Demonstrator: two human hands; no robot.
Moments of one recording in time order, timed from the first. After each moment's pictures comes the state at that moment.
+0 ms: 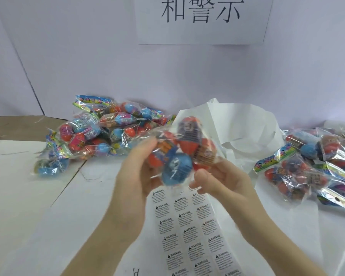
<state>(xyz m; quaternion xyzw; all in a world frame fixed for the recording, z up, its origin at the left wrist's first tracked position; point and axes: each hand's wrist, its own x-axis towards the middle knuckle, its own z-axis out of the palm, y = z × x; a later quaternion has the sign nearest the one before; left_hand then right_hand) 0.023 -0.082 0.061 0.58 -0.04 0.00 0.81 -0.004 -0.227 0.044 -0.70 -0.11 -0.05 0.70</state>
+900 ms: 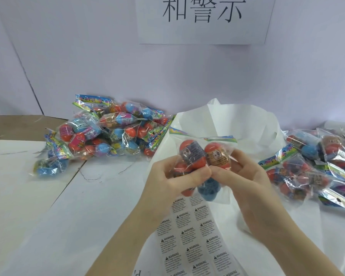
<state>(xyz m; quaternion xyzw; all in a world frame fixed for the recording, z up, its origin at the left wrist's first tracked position) 0.028 -0.096 0.047 0.66 -0.17 -0.05 0.73 0.006 -0.245 0.042 -0.62 -0.05 -0.05 0.78</state>
